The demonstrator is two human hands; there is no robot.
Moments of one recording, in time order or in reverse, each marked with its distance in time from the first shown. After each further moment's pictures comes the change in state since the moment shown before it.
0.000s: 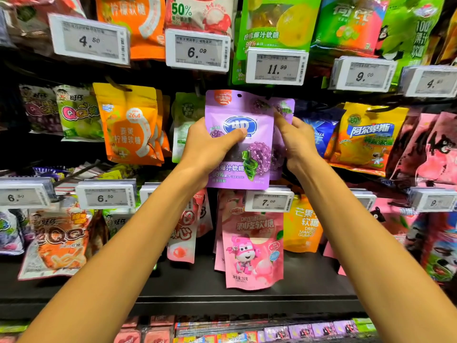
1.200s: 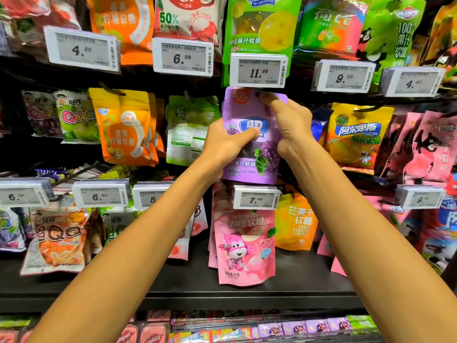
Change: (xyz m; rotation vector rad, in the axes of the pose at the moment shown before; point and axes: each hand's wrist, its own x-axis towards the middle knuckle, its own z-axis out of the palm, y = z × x) left_hand 0.019 -0.012 0.046 0.022 -0.032 -0.010; right_hand -0.026 -0.049 0.008 0.270 -0.011 -0.003
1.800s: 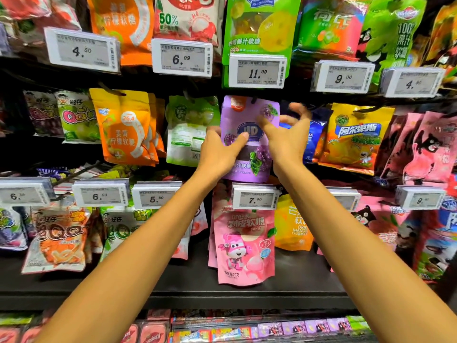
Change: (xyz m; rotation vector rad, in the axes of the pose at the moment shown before) left_hand 0.002 -0.022 -0.007 0.344 0.148 -0.011; right_hand 0.002 0.039 -0.023 -0.362 0.162 -0.300
